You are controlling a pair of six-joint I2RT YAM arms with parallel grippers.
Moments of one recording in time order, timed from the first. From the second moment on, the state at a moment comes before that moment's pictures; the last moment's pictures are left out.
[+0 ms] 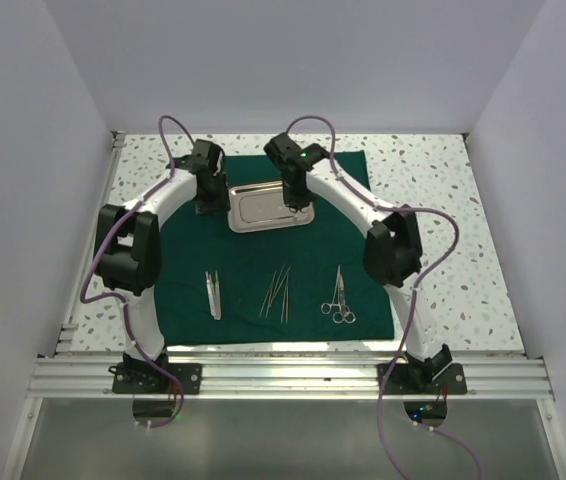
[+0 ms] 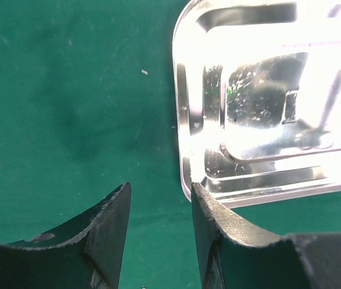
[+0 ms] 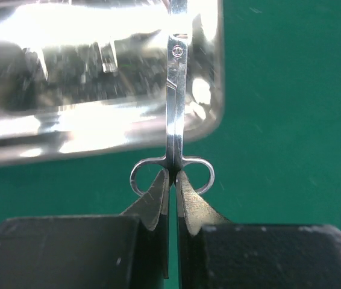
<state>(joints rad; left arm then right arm) -0.24 1.96 1.50 -0.65 -0.03 -0.38 0.65 2.34 2.24 -1.09 0.34 0.53</state>
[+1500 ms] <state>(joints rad) -0.41 1.66 1.57 -0.80 -0.20 -0.39 0.79 0.98 1.24 -0.97 0.29 0.57</state>
